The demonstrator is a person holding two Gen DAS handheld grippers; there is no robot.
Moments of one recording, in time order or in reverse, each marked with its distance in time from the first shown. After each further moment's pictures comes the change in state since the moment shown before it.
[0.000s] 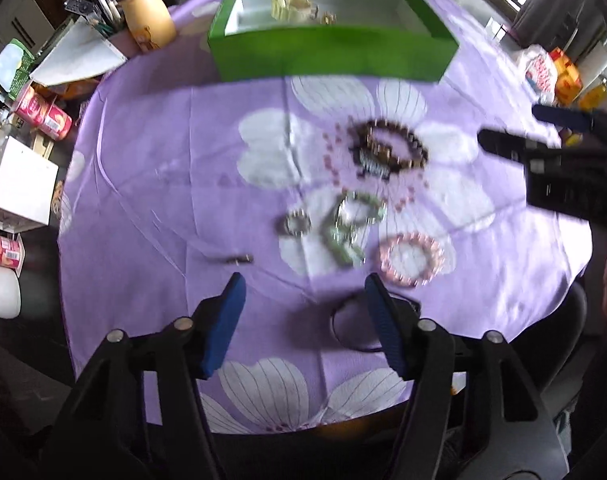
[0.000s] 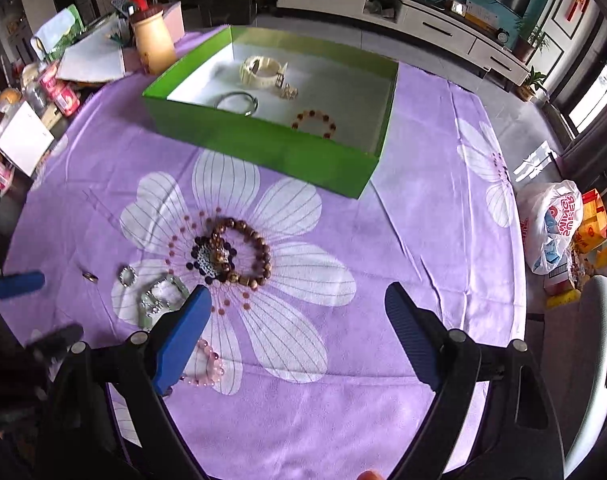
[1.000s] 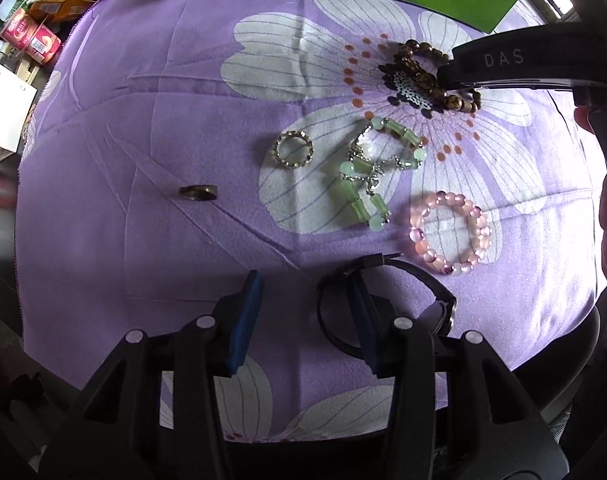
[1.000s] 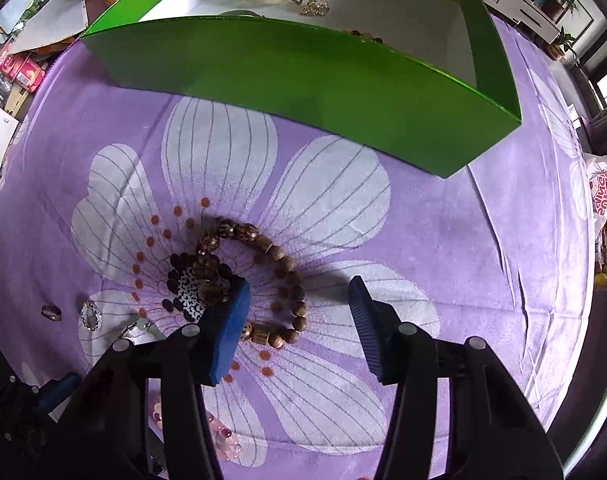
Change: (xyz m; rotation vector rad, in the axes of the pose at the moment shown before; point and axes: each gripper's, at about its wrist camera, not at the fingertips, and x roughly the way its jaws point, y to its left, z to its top) left arm 0.066 0.000 -0.021 -0.137 0.131 -0.004; right arm 0.109 0.018 0.038 0.034 0.217 0.077
